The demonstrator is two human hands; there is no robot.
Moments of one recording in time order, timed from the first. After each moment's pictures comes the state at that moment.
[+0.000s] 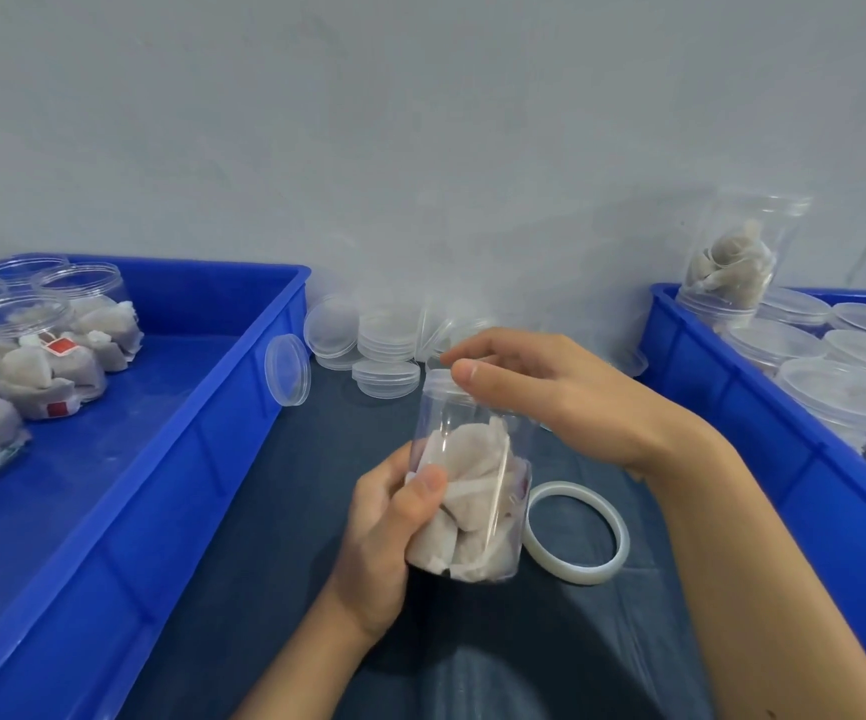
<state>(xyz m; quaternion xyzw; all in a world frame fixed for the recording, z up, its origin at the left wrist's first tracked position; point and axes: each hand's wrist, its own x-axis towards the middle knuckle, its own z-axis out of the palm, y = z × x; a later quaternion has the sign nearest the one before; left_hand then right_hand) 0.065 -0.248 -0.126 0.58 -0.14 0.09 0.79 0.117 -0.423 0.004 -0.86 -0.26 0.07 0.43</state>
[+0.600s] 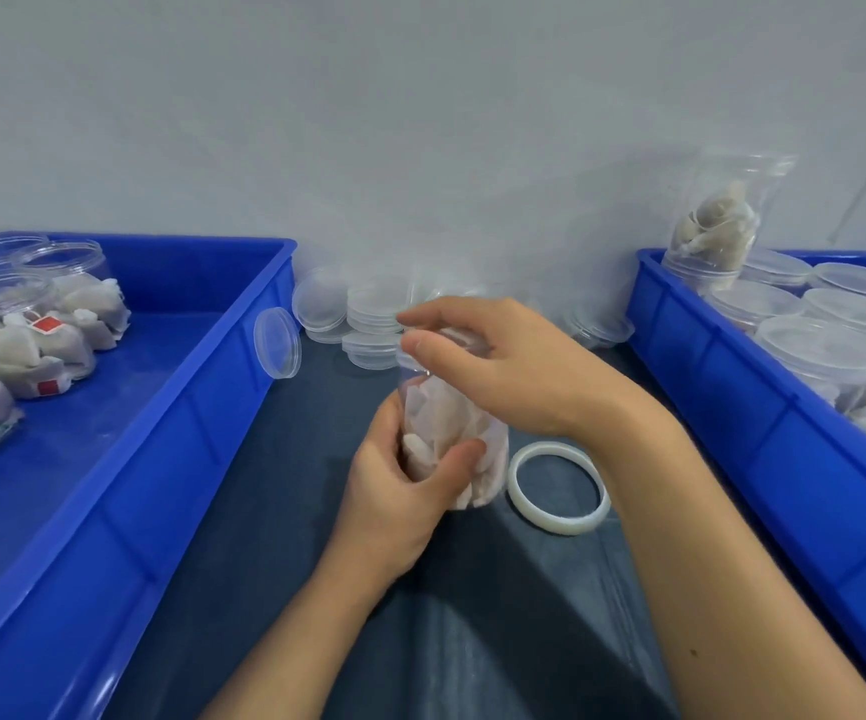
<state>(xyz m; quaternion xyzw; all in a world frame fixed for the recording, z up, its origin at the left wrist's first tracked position) 0.068 -0.259 -0.132 0.69 -0.08 0.17 0.70 0.113 -0.398 -0.007 -0.88 -0.28 -0.01 0.38</state>
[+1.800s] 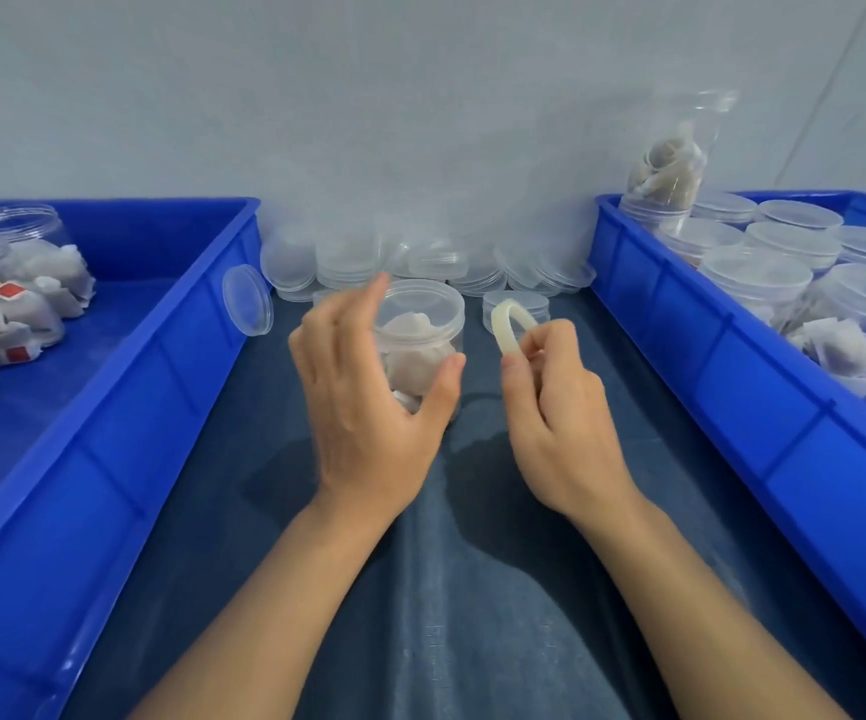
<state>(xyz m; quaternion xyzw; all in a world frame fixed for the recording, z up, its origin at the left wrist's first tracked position) 0.048 -0.273 -0.108 0.79 -0.11 0.48 0.36 0.048 -0.441 -0.108 -0.85 -0.15 -0.27 0.43</state>
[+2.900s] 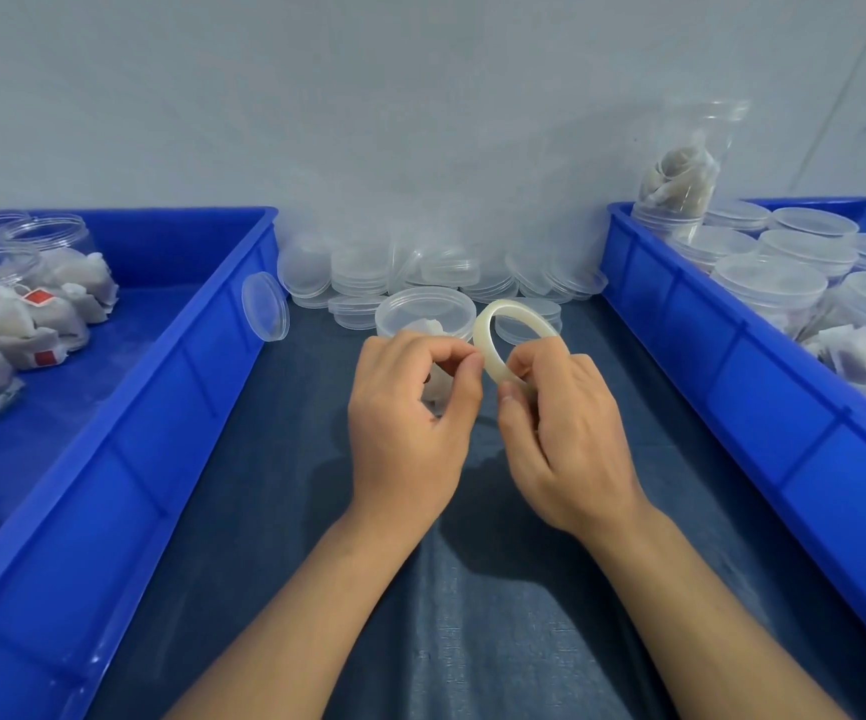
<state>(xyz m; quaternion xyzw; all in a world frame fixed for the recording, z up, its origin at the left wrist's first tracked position) 0.038 -0.287 -0.103 0.78 -0.14 0.42 0.45 0.038 -0.435 -0.102 -0.84 -0.24 -0.36 0.32</state>
